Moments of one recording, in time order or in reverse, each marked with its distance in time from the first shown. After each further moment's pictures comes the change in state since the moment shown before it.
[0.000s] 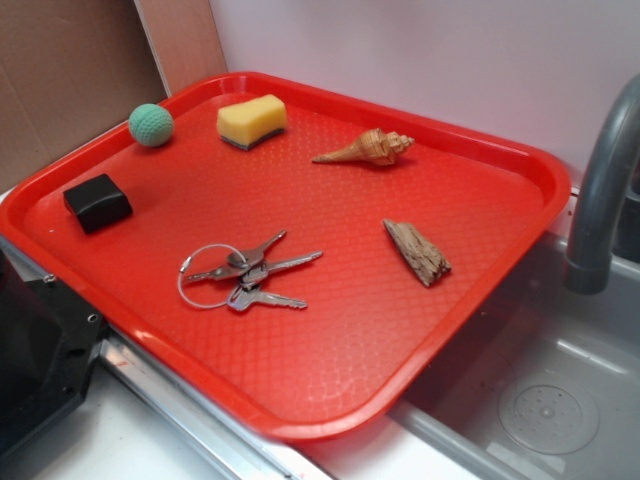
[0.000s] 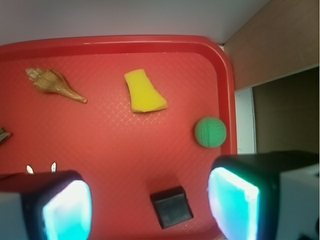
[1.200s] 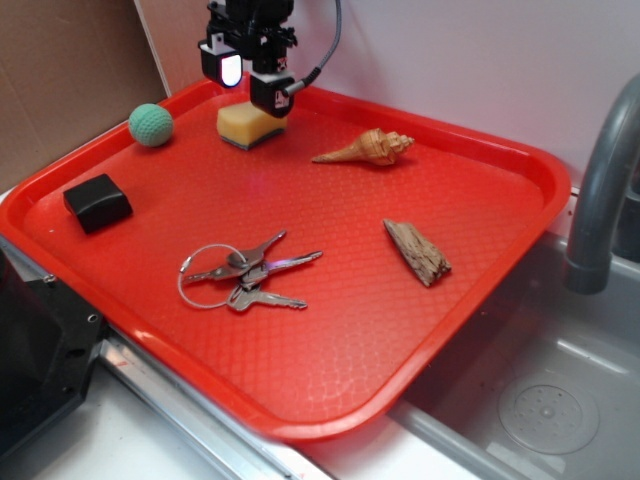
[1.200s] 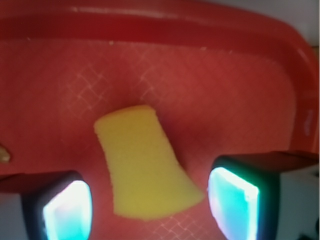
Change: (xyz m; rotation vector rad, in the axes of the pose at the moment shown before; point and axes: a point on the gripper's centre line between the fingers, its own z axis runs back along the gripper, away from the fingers) arm 0.059 -0.001 -0.137 0.068 0.239 -0.077
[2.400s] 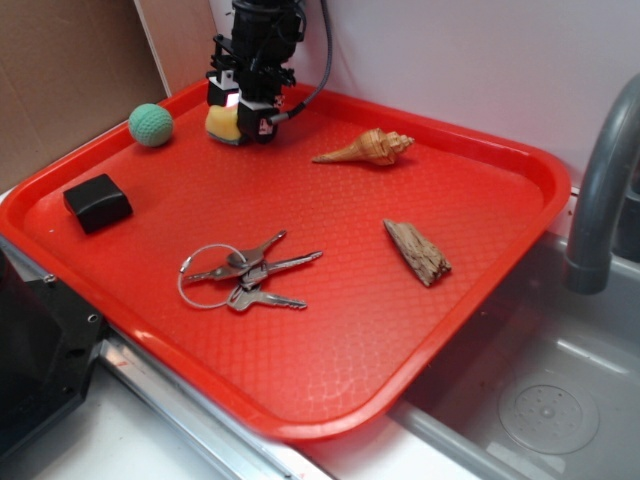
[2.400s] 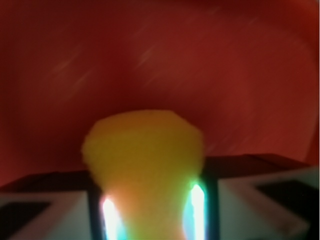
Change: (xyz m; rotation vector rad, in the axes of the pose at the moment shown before) arm -0.002 0.005 -0.003 -0.001 0.094 -0.038
